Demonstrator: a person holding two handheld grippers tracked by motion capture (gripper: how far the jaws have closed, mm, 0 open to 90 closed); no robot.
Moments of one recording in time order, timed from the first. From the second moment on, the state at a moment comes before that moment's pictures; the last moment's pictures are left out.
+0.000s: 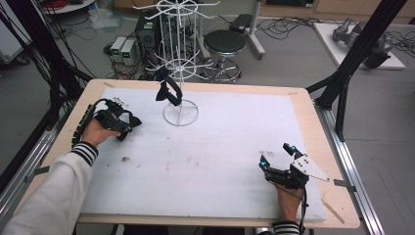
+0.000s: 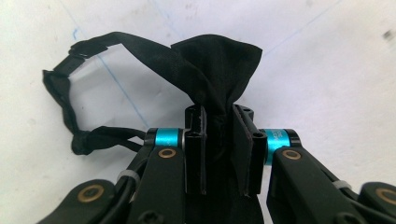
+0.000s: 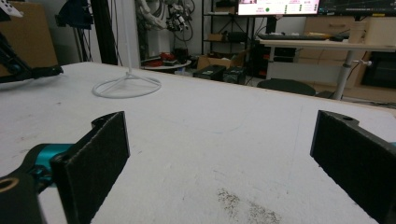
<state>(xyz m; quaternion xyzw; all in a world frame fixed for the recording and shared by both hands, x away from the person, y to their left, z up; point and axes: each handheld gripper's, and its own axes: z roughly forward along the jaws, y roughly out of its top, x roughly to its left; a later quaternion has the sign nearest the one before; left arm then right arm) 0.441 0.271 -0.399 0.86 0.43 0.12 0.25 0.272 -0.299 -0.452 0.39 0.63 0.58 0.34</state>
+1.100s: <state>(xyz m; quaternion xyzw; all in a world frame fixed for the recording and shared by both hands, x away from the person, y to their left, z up) 0.414 0.290 -0.372 0.78 0.39 0.15 0.47 0.272 -0.298 -0.452 0.39 0.63 0.57 0.35</state>
